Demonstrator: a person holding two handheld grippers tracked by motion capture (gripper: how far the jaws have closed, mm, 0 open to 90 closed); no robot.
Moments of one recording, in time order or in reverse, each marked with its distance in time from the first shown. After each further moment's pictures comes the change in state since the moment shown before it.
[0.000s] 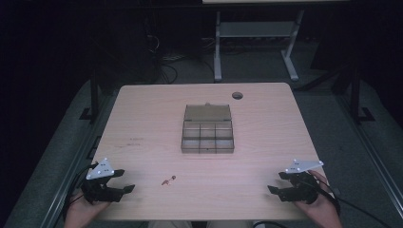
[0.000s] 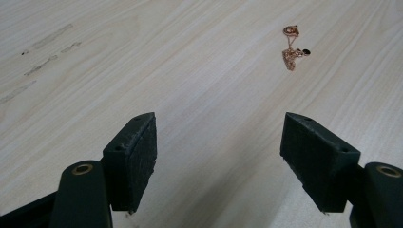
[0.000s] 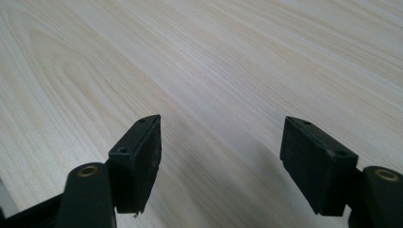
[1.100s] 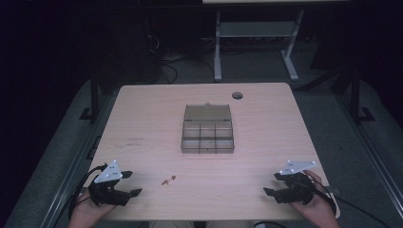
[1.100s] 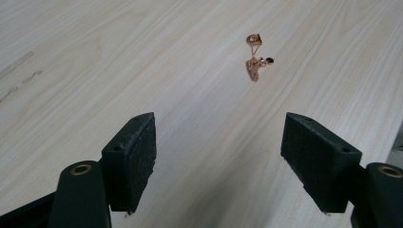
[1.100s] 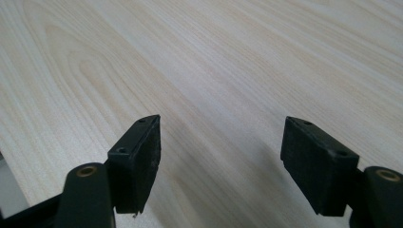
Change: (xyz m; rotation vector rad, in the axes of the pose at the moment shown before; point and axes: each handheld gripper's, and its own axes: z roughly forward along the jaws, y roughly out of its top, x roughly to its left) left arm -0.020 0.016 0.006 0.004 -0.041 0.082; right arm 0.010 0.006 0.006 0.023 0.019 -0.042
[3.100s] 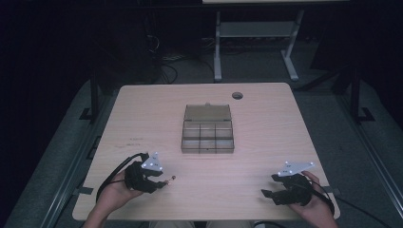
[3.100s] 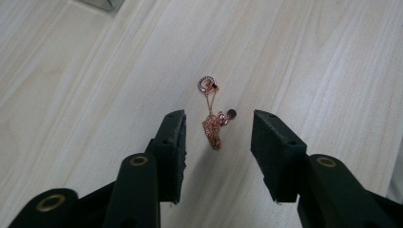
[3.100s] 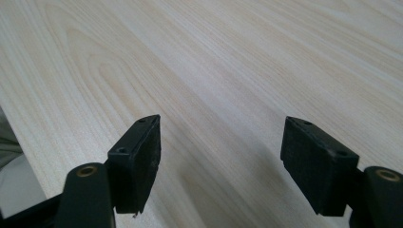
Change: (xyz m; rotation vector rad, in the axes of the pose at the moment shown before) left arm -0.021 0.074 0.061 0.245 -0.126 0.193; right arm 0.006 0.002 0.001 -0.007 0.036 -0.008
